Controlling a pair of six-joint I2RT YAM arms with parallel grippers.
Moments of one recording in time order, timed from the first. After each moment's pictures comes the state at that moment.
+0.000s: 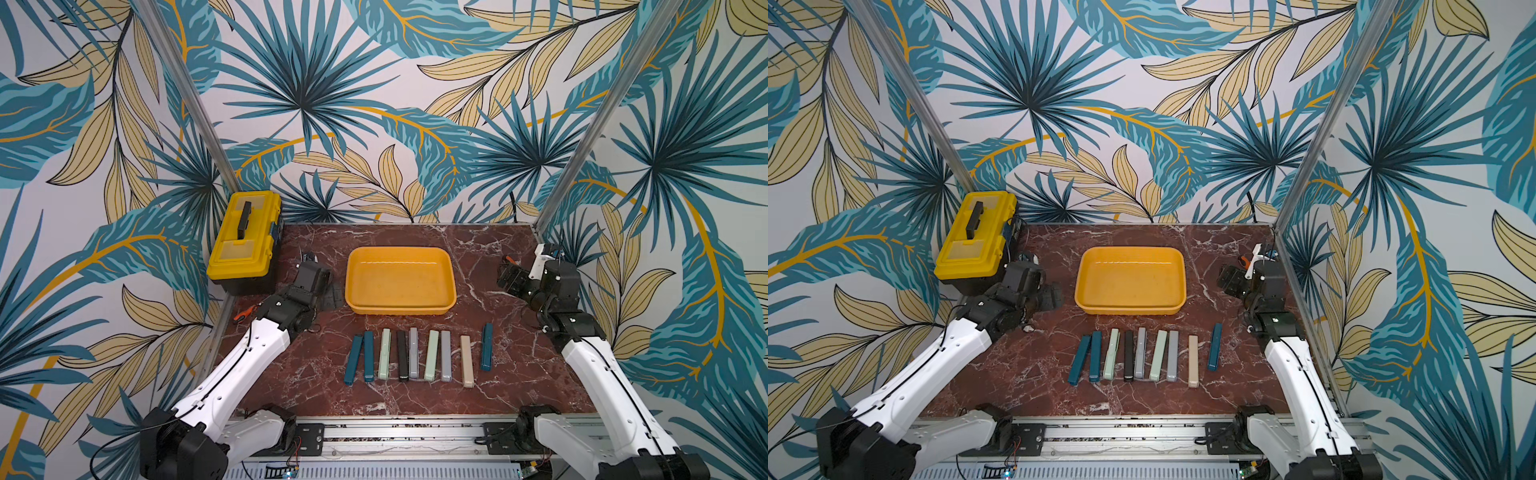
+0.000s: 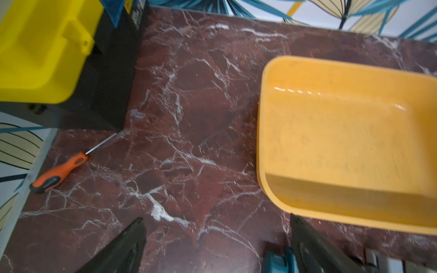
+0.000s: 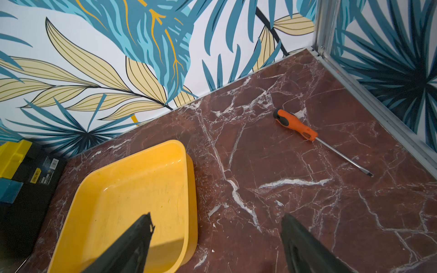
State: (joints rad) left arm -0.41 1.14 0.99 -0.73 -0.29 -0.47; right arm 0.00 1.00 0.88 -0.35 -0.02 0.42
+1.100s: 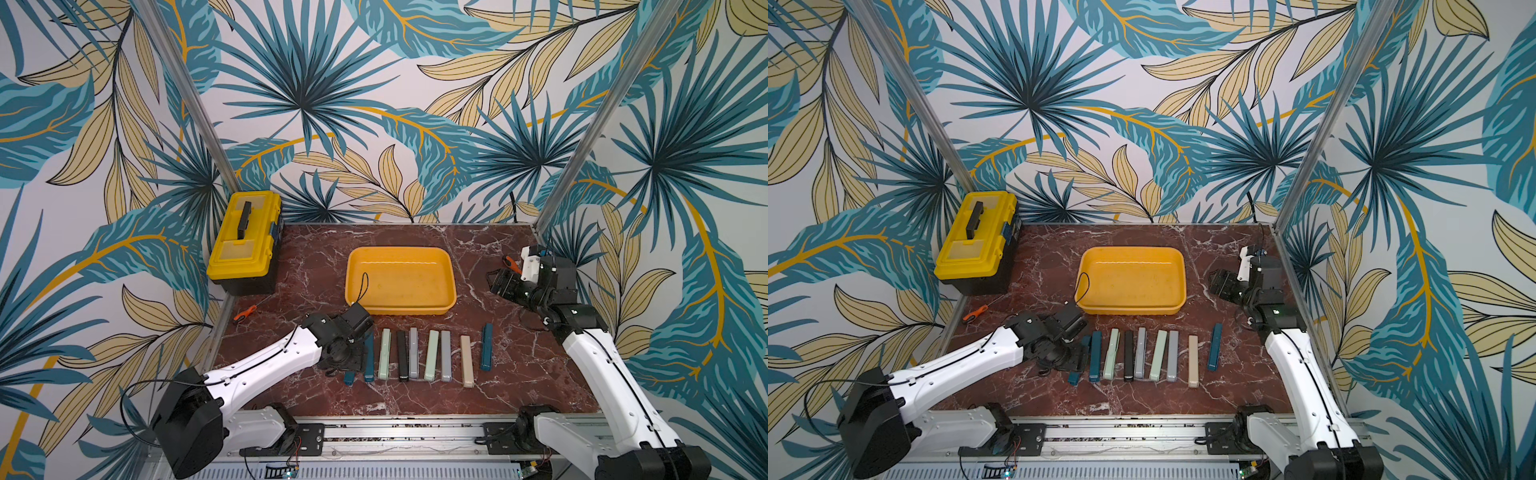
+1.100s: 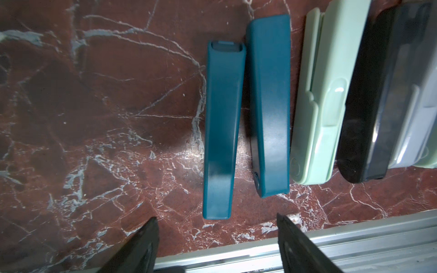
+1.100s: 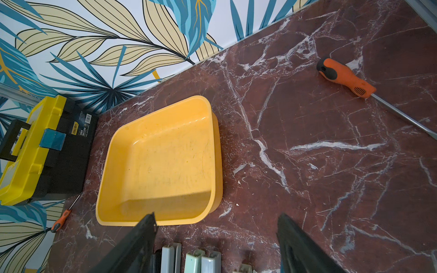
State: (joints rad) left arm -0.77 1.27 0.87 -1.01 -0.02 -0.71; right arm 0.01 1.04 0.94 -0.51 -0.21 0.43
